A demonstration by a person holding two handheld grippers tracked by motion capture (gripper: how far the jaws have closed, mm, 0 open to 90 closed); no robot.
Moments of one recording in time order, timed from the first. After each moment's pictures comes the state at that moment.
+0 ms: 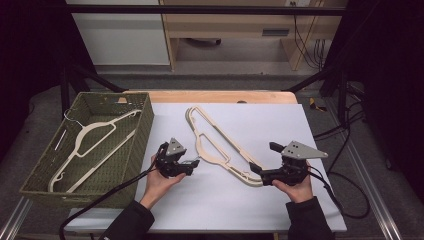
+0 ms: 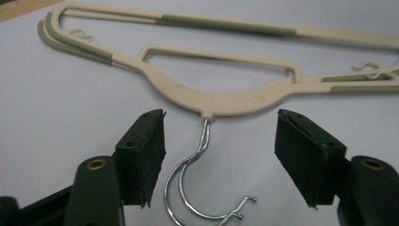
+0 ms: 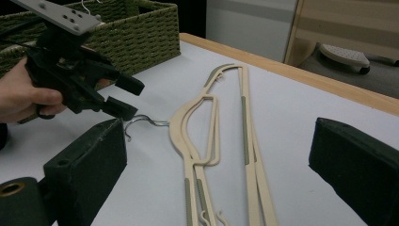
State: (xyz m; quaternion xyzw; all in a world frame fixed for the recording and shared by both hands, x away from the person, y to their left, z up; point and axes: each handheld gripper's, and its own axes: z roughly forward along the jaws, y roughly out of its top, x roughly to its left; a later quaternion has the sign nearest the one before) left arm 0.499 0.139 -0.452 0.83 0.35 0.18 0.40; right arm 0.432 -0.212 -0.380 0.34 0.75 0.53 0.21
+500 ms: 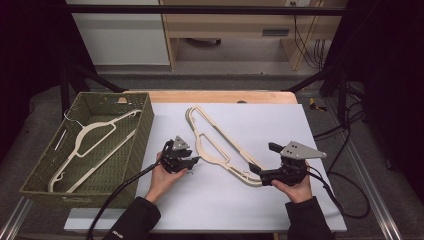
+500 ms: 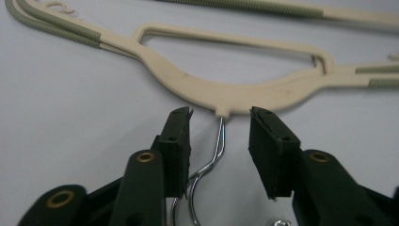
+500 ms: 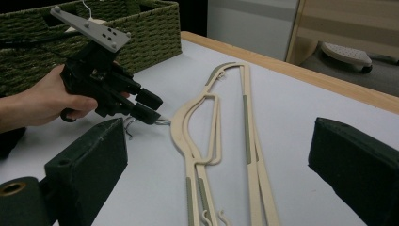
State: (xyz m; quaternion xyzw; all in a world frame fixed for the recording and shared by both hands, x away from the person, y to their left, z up) left arm 0.524 0.134 -0.468 0.83 0.36 0.15 0.39; right arm 0.432 -0.211 -0.381 0.34 0.75 0.53 0.21
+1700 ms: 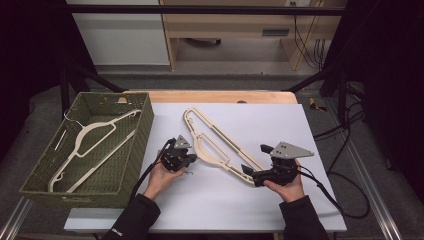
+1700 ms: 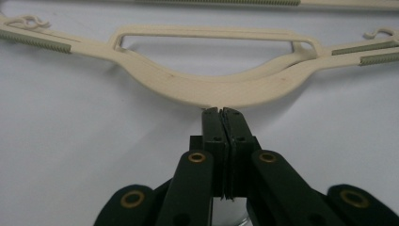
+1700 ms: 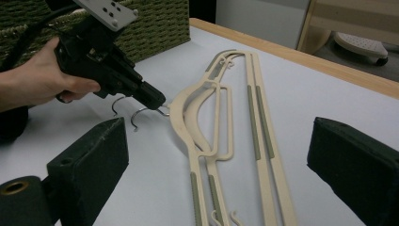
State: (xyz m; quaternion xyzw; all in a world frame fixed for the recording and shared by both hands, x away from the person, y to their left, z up) left arm 0.517 0.132 -0.452 0.86 0.32 0.13 0.36; right arm 0.441 -0.191 -0.393 0.32 0.77 0.51 0.19
